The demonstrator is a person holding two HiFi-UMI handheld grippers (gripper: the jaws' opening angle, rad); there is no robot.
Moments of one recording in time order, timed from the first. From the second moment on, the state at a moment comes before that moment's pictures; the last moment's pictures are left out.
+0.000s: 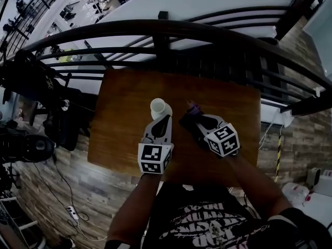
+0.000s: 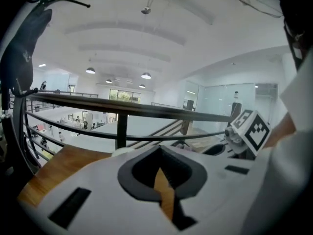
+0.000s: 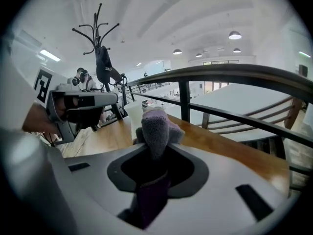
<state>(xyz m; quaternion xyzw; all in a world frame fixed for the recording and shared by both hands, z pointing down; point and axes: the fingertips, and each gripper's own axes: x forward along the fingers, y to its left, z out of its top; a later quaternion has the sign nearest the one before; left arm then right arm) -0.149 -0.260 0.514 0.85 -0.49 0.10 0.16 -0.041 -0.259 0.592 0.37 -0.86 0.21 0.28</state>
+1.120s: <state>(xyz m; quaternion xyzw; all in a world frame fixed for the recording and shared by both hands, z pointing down) -0.178 -0.336 0.533 0.87 -0.46 0.15 0.10 -0.145 -0.262 0.649 0.23 -0.87 0.05 0.43</state>
